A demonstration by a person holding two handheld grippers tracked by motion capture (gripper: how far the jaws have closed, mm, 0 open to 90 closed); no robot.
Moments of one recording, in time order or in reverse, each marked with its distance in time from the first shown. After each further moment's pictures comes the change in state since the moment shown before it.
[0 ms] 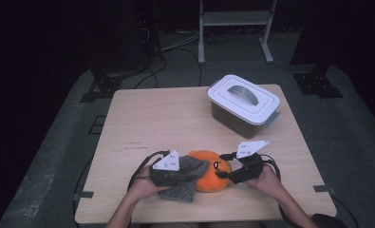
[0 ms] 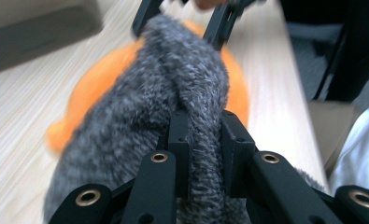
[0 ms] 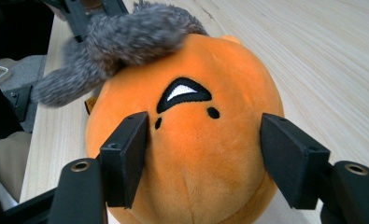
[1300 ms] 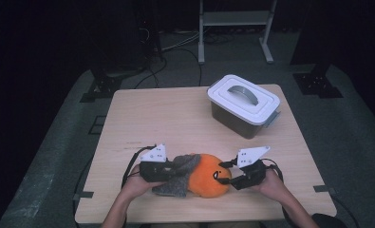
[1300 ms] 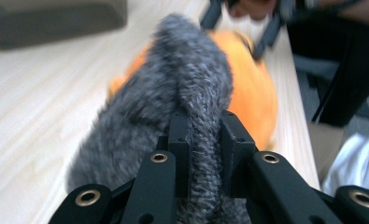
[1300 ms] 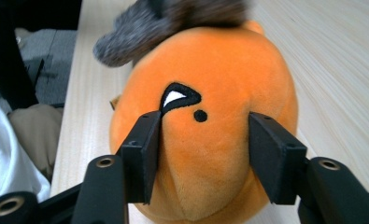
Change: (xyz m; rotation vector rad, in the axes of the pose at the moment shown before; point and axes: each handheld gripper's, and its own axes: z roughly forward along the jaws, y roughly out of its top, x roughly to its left) left arm 0.014 -0.010 -0.018 -0.138 -0.016 -0.152; right arm 0.023 0.004 -0.008 0.039 0.042 -0.134
